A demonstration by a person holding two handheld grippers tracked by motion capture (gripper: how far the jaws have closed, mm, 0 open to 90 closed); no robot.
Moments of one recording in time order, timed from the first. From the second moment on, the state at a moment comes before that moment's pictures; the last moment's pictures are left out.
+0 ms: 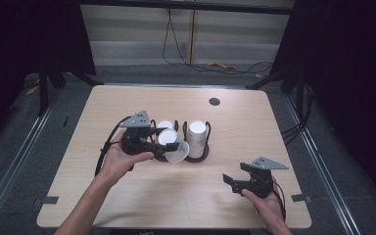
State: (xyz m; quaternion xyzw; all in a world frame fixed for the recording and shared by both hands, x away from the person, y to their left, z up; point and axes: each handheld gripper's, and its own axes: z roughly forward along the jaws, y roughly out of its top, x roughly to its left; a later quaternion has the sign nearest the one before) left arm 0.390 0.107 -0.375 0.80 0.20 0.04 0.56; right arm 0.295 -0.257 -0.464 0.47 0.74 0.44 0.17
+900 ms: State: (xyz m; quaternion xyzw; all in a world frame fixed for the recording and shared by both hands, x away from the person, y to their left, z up) left arm 0.379 0.102 -0.394 0.80 0.18 0.00 0.58; right arm 0.299 -0.192 -0.434 0.36 0.79 0.47 0.15
